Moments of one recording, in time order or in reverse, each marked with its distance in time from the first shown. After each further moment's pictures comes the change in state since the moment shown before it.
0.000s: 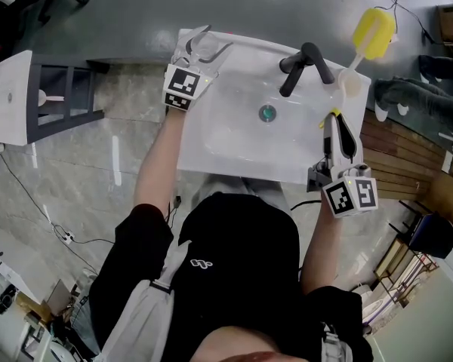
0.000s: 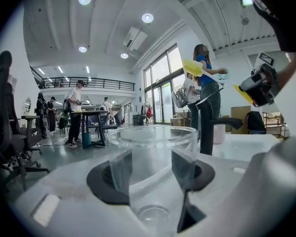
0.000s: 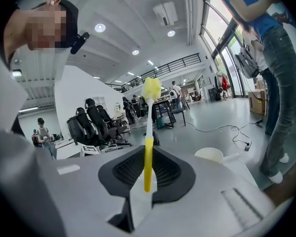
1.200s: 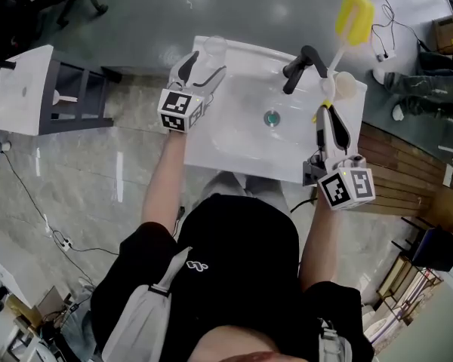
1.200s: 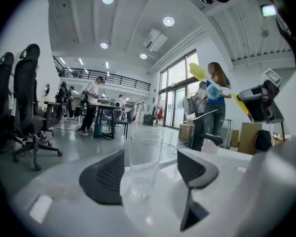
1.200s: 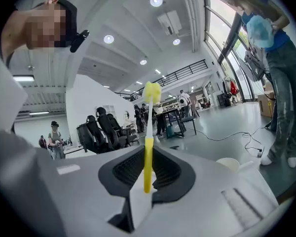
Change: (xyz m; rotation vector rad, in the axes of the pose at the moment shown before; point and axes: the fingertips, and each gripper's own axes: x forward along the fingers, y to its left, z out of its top) left arm -0.081 -0.009 0.005 -0.213 -0.012 0.102; right arm -0.010 0.044 0.027 -0.018 -0.104 0.108
